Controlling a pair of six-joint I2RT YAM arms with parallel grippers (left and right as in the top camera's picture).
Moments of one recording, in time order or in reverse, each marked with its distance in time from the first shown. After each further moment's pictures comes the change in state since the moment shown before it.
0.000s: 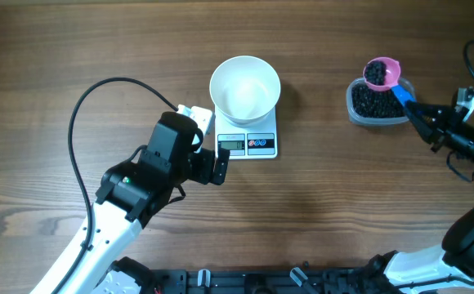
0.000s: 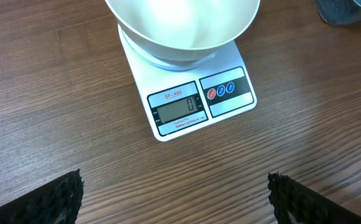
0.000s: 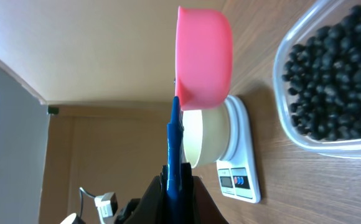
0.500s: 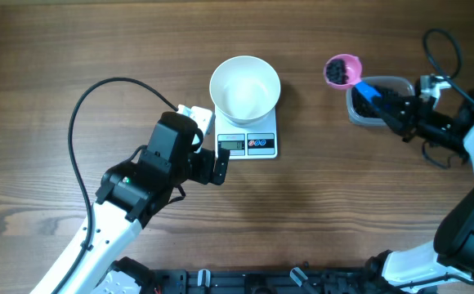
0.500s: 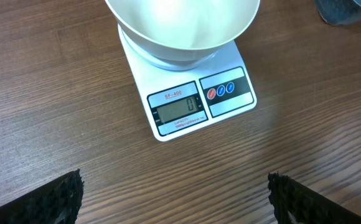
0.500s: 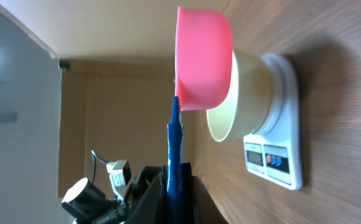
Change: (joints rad) left arm 0.000 0.000 0.000 0.000 0.000 0.000; right arm 0.215 0.000 0.000 0.010 -0.067 0.021
